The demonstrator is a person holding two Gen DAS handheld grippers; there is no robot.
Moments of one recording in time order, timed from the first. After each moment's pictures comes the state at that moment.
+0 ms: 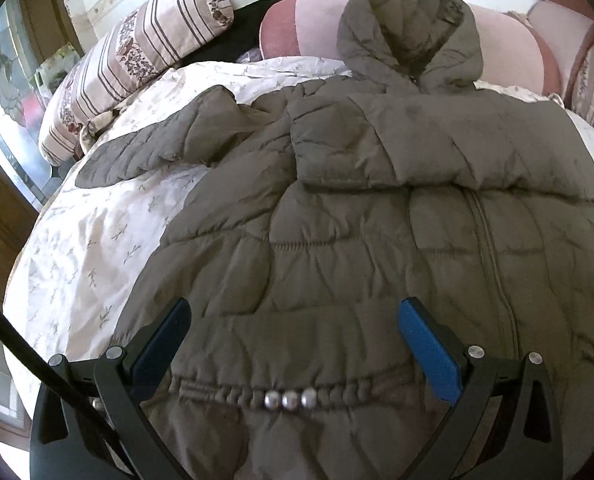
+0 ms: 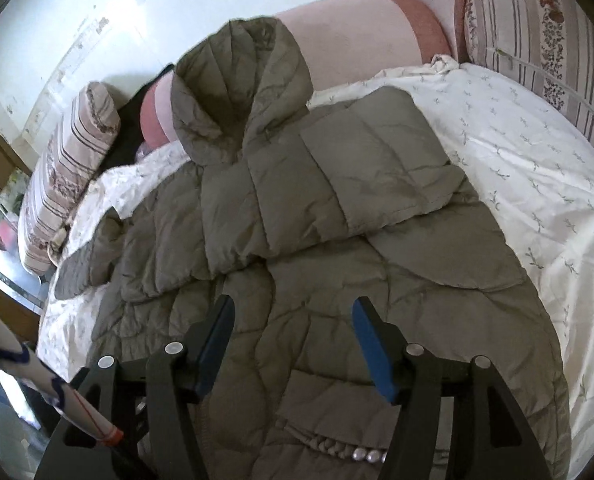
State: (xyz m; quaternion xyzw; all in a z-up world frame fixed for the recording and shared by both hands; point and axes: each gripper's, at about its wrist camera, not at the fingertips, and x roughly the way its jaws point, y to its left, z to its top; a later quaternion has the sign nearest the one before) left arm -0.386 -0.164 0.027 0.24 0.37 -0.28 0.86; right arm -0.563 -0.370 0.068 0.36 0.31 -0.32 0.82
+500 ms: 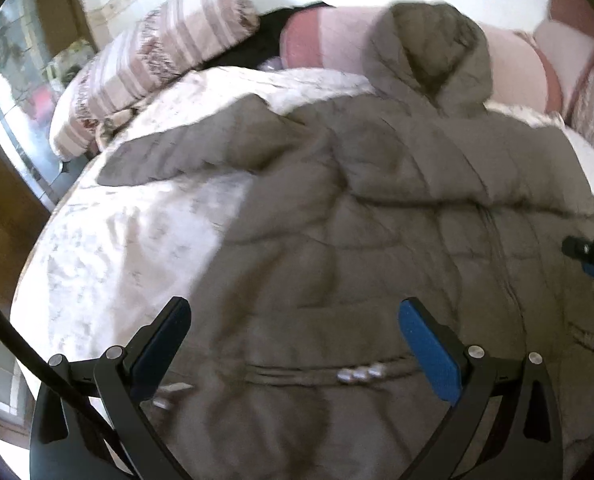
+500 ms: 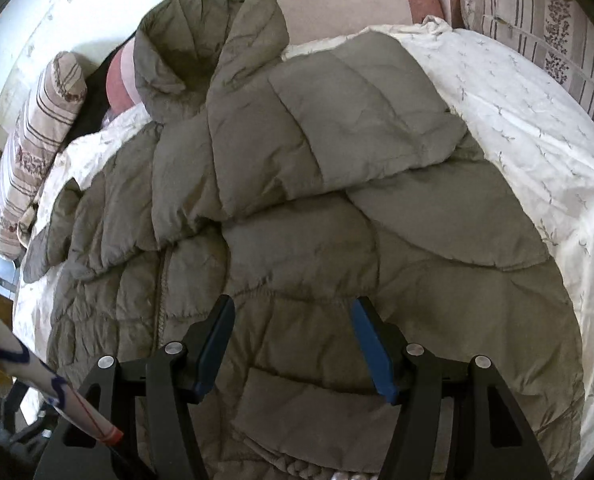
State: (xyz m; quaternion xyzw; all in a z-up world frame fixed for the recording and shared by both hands) left arm -0.365 -0.114 0.066 0.21 0.36 -0.27 0.87; right arm -0.549 -0.385 0.028 0.36 0.36 -0.33 0.79
